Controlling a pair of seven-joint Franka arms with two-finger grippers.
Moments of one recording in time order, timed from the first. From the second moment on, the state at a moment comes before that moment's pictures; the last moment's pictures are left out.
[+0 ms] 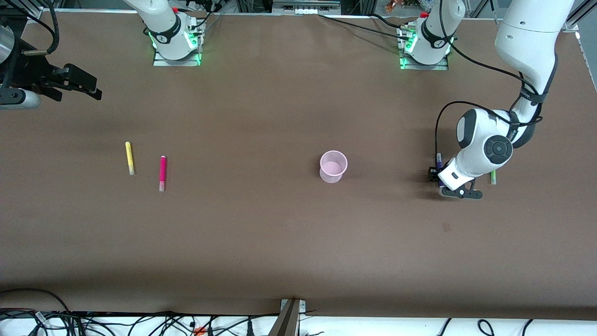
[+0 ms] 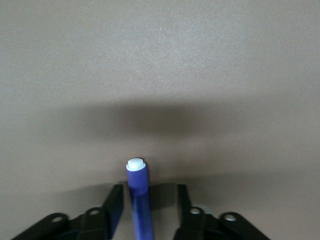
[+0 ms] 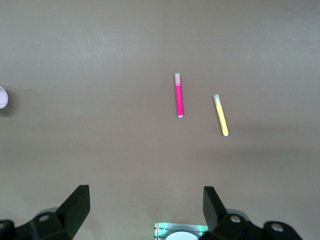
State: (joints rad) left arm 0.01 0.50 -0.04 -2.08 0.05 2.50 0.02; right arm 0.11 0.01 -0.05 -1.52 0.08 1.44 0.07
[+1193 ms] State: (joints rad) left arm 0.02 0.48 -0.07 -1.94 0.05 2.27 0.09; right arm 0.11 0.01 -0.05 -1.52 0.08 1.44 0.07
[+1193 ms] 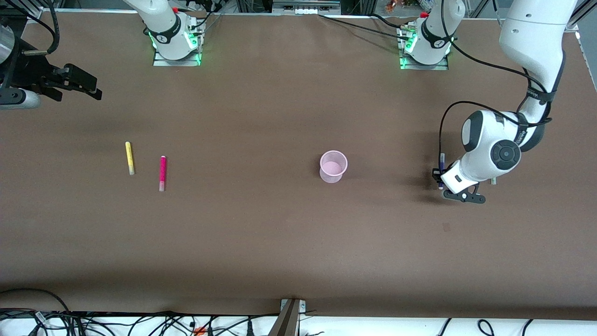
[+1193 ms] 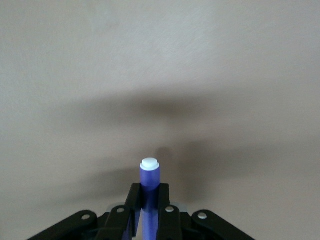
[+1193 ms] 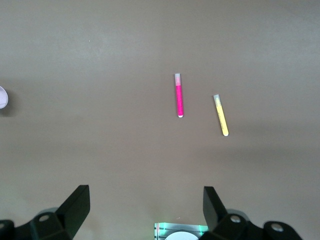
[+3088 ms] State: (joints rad) left arm -0.07 0.58 -0.37 -1.72 -1.07 2.22 1.48; right arm 0.11 0.40 -0.05 -2.13 0.02 2.37 0.00
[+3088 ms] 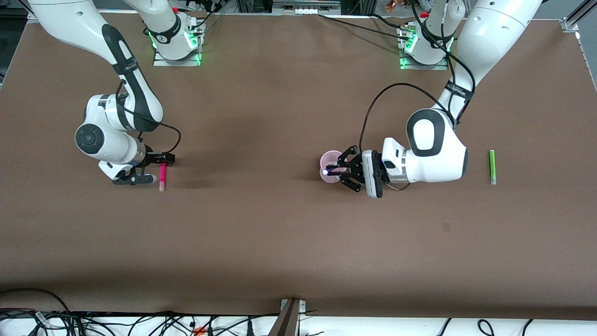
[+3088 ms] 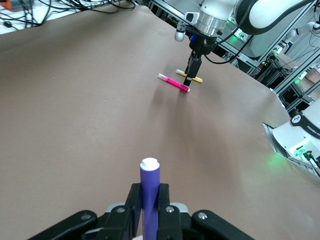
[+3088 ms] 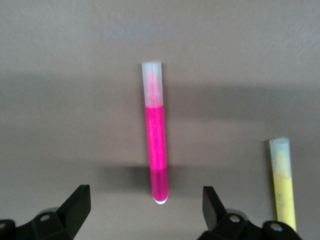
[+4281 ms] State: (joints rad) left arm -0.07 0.27 -0.36 -1.70 -0.13 1.76 0.45; right arm 0.11 0.45 -0.05 -2.14 0.02 2.42 0.00
